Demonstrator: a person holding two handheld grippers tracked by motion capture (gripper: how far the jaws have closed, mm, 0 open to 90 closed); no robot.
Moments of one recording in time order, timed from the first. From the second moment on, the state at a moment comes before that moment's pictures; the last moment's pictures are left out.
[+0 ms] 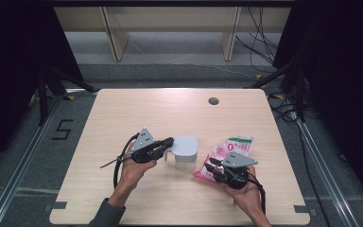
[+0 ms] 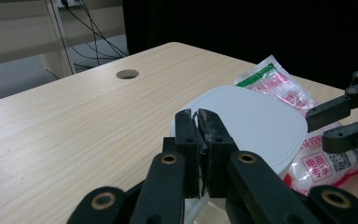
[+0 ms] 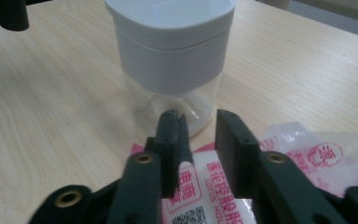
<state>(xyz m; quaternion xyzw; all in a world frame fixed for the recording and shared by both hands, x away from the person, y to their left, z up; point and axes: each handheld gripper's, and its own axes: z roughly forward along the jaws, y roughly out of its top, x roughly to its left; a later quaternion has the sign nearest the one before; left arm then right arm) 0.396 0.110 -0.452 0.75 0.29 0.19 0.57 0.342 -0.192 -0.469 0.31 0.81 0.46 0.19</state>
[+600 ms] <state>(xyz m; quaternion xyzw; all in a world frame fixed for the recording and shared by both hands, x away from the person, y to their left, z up) 0.397 0.114 -0.454 0.74 0.29 0.18 0.57 0.357 -0.179 -0.460 0.29 0.81 0.47 0.21</state>
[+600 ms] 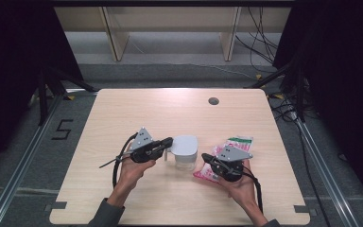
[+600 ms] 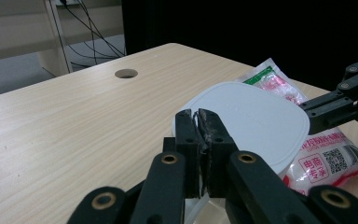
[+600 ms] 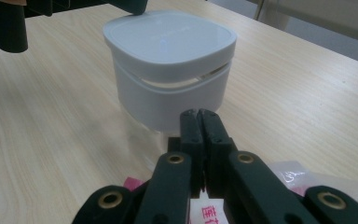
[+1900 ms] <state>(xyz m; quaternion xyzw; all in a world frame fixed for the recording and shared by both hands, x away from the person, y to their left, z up) 0.387 0.139 -0.448 0.76 0.29 0.17 0.56 0.365 -0.159 -0.444 0.25 0.81 0.48 0.21</state>
